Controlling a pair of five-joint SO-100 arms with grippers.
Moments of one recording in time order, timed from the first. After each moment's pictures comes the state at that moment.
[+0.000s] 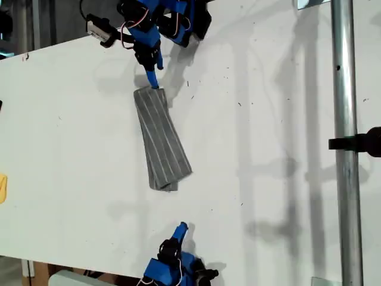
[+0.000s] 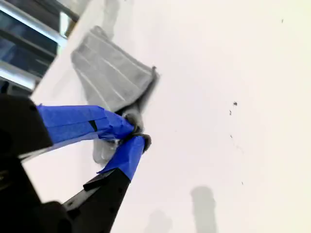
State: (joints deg) arm 0 -0.8 190.0 159.6 78.6 -82.4; arm 1 27.1 166.3 144.6 85.6 71.5
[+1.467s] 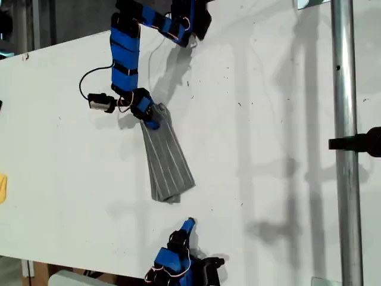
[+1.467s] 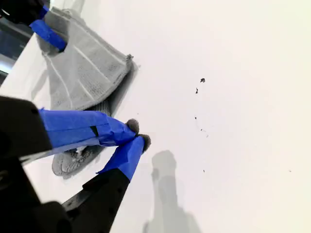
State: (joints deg) arm 0 -0.4 198.6 178.4 73.5 -84.2; arm 1 30.6 78.1 106.8 48.7 57.8
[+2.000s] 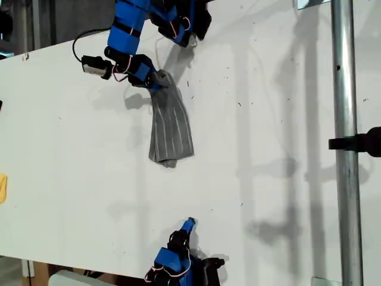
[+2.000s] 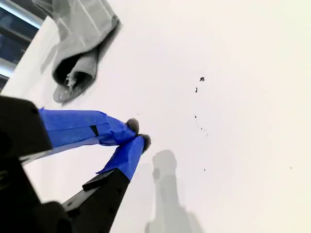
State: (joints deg) arm 0 -0.4 198.6 178.4 73.5 -83.1; arm 1 29.1 120.9 124.8 79.0 68.3
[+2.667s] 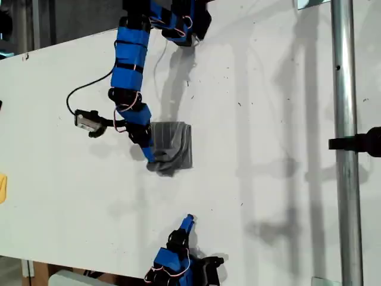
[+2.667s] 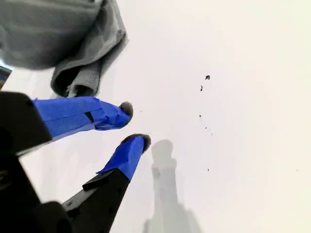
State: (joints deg) arm 0 -1.6 198.6 178.4 73.5 -82.7; arm 1 14.2 89.9 87.5 46.8 61.0
